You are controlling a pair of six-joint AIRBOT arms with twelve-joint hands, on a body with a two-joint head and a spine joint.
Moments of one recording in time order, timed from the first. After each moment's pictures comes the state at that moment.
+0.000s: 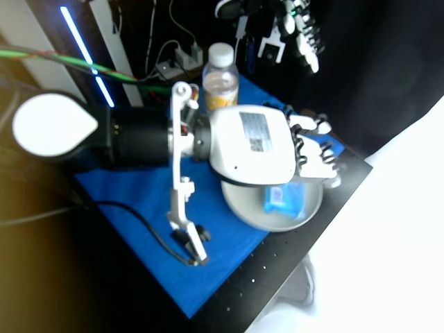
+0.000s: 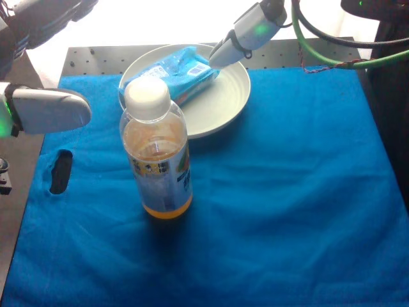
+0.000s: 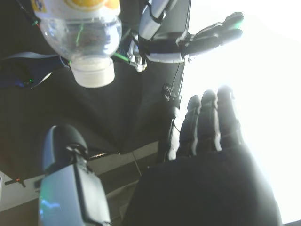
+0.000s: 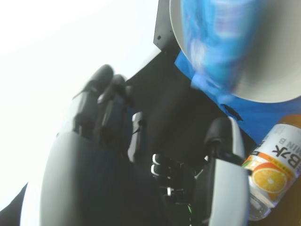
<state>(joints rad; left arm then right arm) 0.94 -0.85 1.19 0.15 -1.21 0.23 -0.25 -1.48 1.75 -1.19 0.43 0.21</state>
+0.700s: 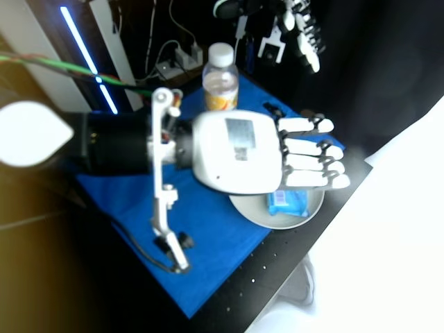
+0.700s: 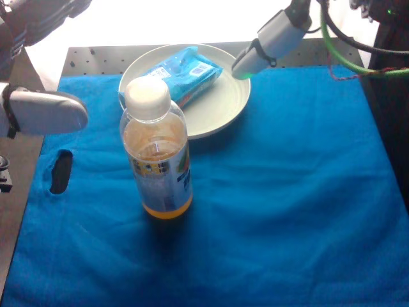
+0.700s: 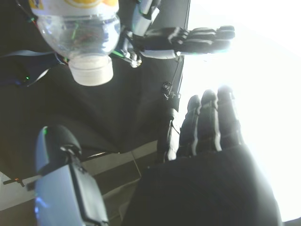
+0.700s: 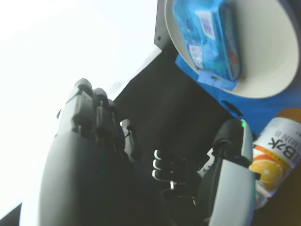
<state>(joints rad) 0.94 -0.85 1.19 0.13 -1.22 0.23 -0.28 -1.38 1.68 -1.11 0.45 0.21</state>
